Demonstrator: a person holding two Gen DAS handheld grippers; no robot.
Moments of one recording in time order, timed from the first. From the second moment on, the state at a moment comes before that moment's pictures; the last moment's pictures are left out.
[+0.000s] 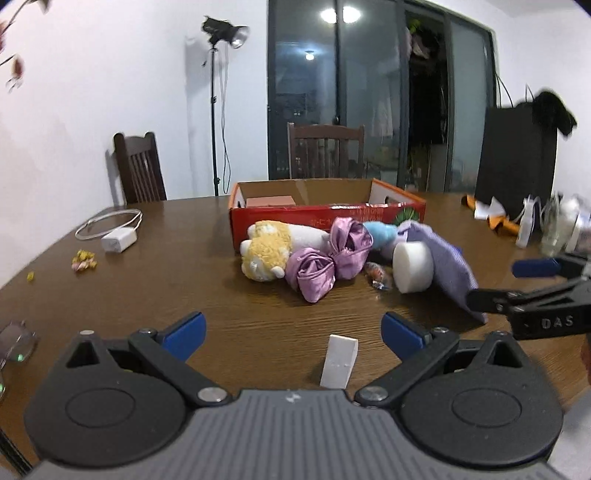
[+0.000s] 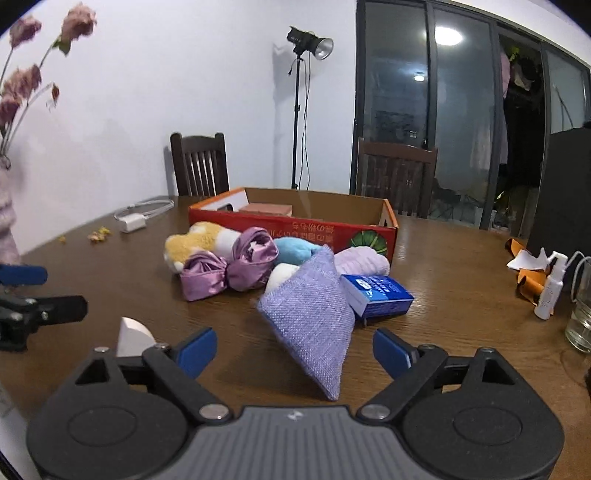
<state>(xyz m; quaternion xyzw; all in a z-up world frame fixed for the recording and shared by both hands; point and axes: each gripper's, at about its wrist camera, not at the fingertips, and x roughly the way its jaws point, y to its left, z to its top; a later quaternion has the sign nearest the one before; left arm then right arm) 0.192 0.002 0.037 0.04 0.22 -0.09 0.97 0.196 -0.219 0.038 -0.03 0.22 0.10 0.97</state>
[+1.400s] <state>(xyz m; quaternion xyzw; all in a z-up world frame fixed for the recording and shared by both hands) 0.190 -0.030 0.011 -0.01 0.30 -0.21 0.93 0.206 -0.262 0.010 0.11 0.31 0.18 0.93</state>
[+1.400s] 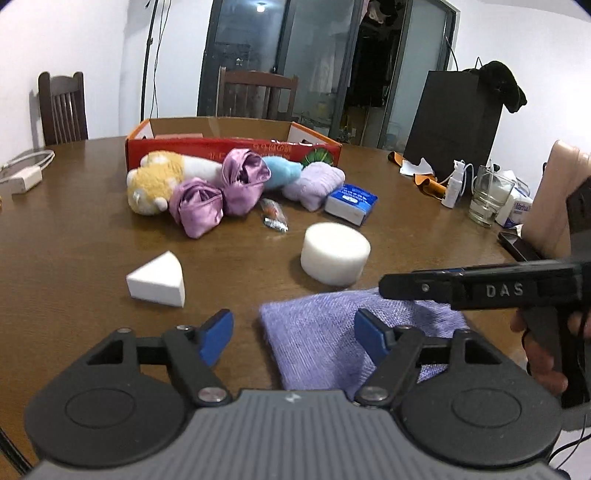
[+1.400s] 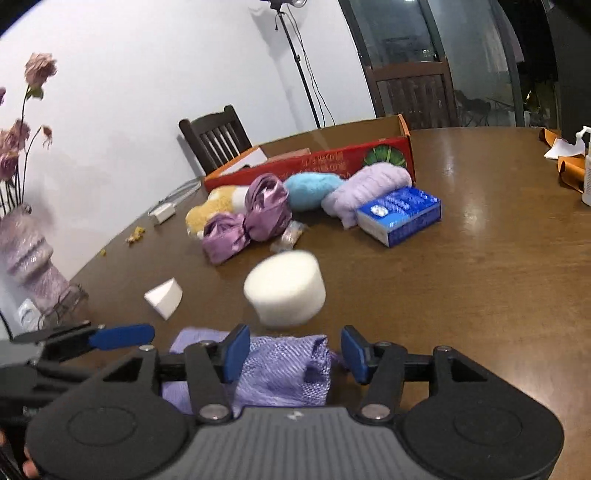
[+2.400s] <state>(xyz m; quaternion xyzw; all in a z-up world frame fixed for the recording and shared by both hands) 0.182 -0.018 0.002 -0.08 0.31 -0.25 0.91 0.166 -0.230 -0.003 -0.02 0.28 0.16 0.95</state>
